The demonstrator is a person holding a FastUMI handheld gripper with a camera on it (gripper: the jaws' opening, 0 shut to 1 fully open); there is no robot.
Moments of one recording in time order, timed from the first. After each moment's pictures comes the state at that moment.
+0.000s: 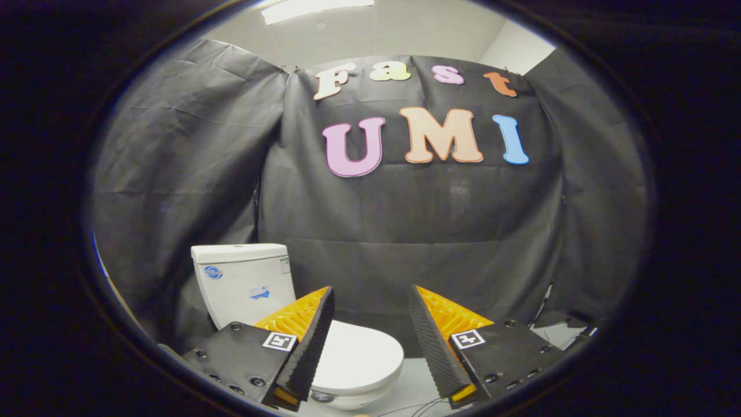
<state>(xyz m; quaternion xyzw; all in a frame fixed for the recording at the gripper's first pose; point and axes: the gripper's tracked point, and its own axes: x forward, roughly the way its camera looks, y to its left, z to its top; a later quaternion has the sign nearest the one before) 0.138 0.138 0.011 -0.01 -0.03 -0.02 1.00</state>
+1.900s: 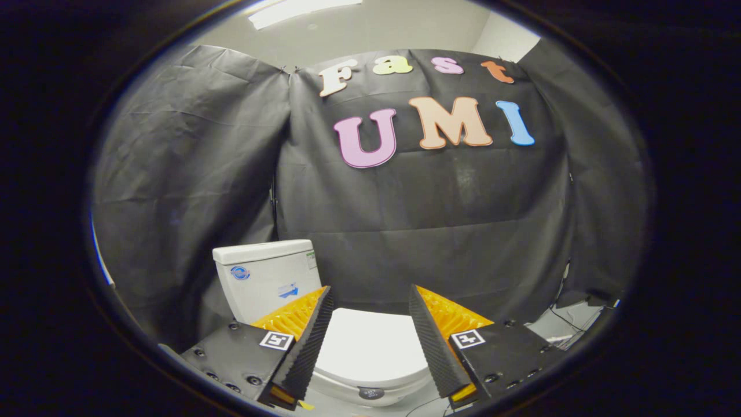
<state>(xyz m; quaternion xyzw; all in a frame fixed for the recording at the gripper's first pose) 0.131 0.194 -0.021 0.03 -0.03 -0.01 1.00</state>
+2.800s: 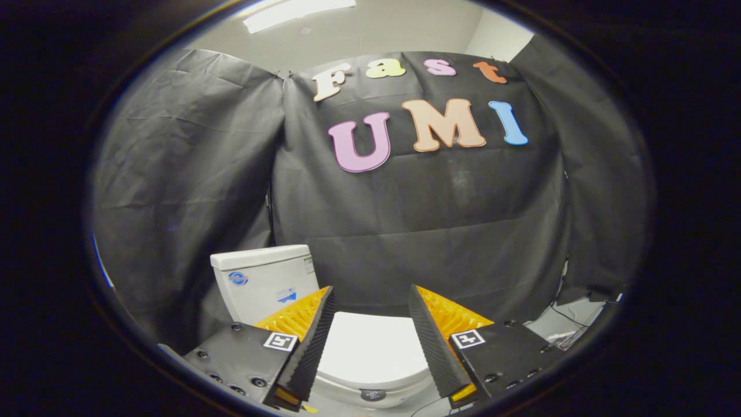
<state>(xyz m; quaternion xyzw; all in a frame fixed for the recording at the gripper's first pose) 0.129 0.190 -0.018 0.04 -0.04 -0.02 1.00</state>
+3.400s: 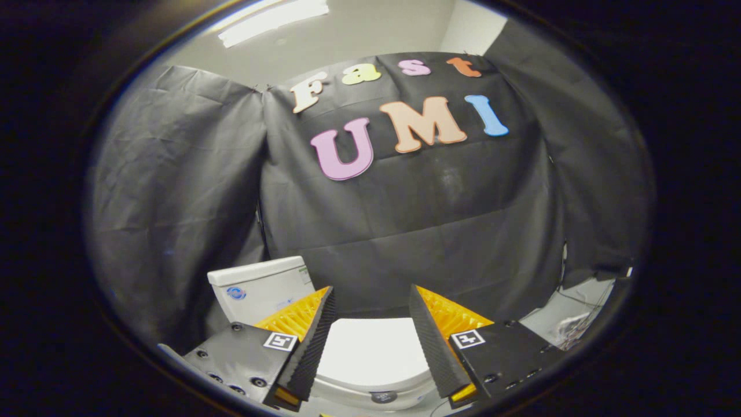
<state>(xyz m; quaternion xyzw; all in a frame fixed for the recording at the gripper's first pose) 0.127 0.172 -0.031 0.13 -0.07 -0.05 0.99</state>
